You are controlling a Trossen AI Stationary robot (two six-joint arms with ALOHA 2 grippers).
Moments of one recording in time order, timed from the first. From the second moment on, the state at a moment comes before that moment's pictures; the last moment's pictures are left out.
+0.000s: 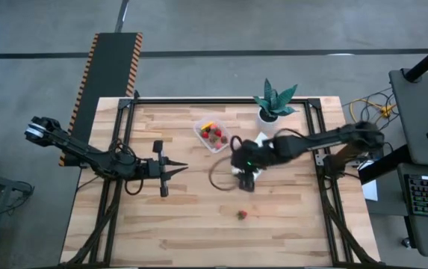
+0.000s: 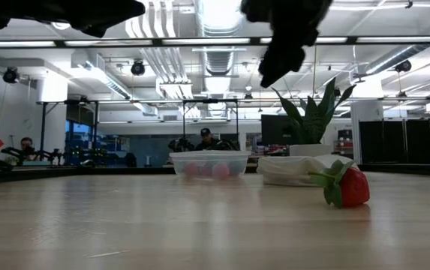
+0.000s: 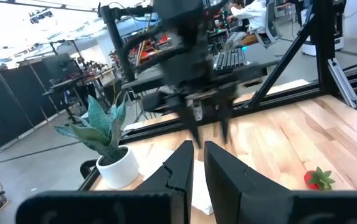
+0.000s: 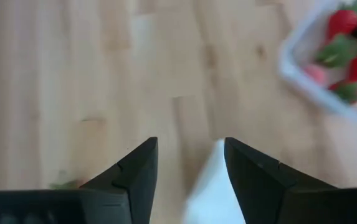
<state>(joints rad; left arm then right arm) -0.37 0.94 0.41 0.57 -0.51 0.30 0.10 1.58 1.26 -0.68 0.06 0.24</state>
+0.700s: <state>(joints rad) -0.37 0.94 0.41 0.57 -0.51 0.30 0.53 1.62 0.91 -0.18 0.17 0.27</state>
